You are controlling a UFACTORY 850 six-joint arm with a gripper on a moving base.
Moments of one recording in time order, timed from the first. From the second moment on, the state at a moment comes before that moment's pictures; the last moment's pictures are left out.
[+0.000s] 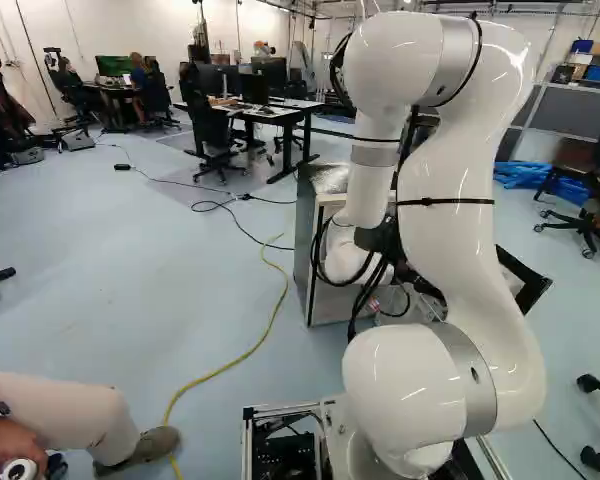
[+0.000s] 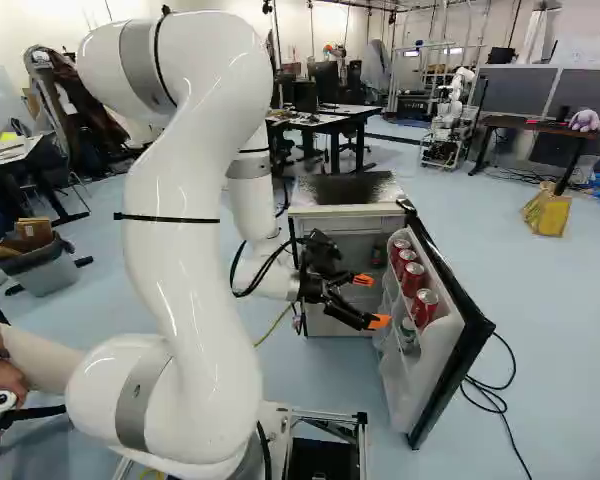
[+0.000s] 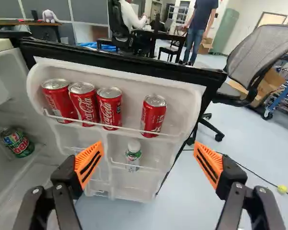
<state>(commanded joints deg) -3.3 -31.8 -24.8 77.9 73.1 0.0</state>
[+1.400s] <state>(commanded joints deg) -7.9 -34.0 -30.2 78.0 72.9 6.1</state>
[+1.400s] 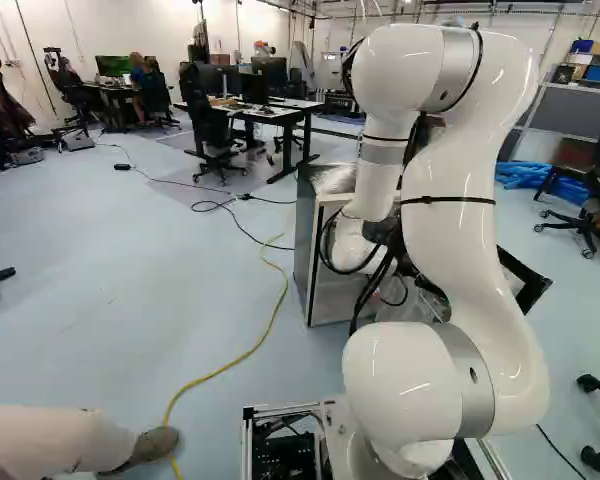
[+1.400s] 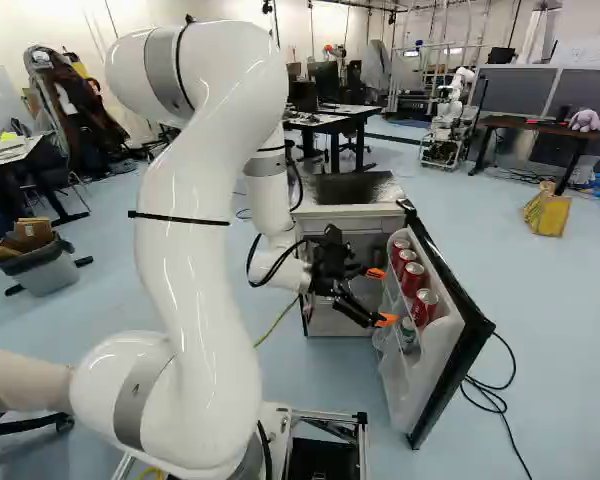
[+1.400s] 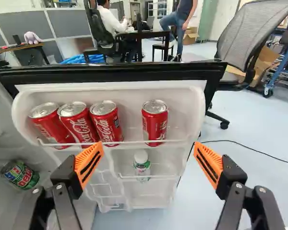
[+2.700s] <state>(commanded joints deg) -15.9 -35.3 -33.2 73.3 72.9 6.1</state>
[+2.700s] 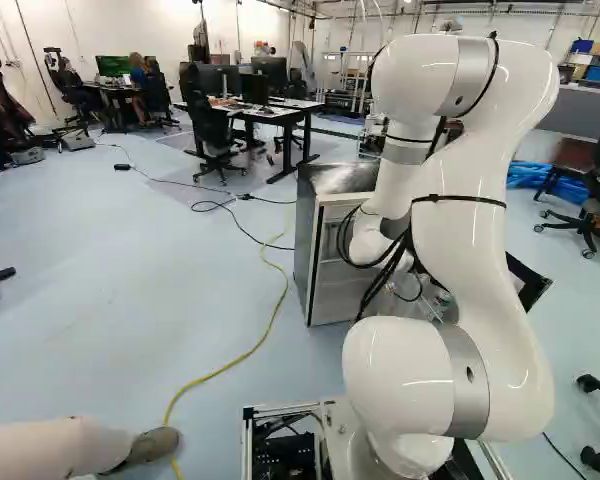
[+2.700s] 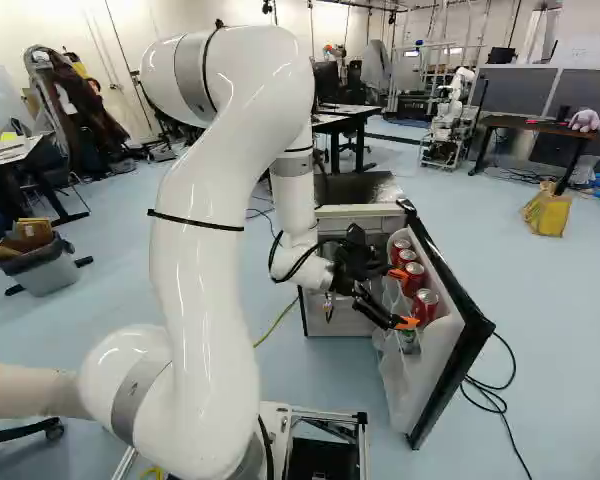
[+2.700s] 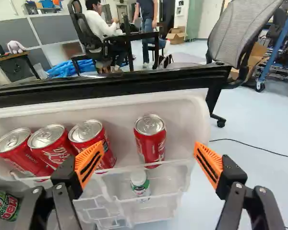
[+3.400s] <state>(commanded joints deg) -18.6 -34.4 -31.4 64.7 72.9 6.1</state>
